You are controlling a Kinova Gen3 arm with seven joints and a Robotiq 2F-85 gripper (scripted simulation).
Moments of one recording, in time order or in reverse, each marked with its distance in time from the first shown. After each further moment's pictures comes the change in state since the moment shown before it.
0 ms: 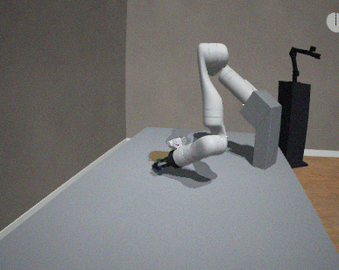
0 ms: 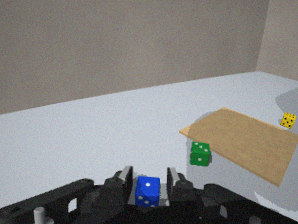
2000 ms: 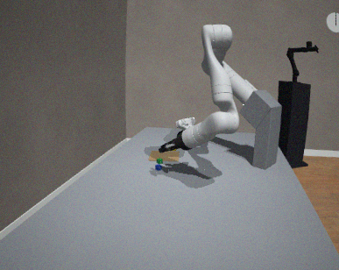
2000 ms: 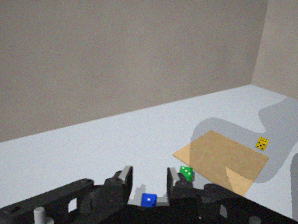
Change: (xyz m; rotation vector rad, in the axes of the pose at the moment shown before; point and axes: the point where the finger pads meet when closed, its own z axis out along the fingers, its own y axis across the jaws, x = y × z) arm 0.052 0.000 -0.077 0.000 -0.007 -0.005
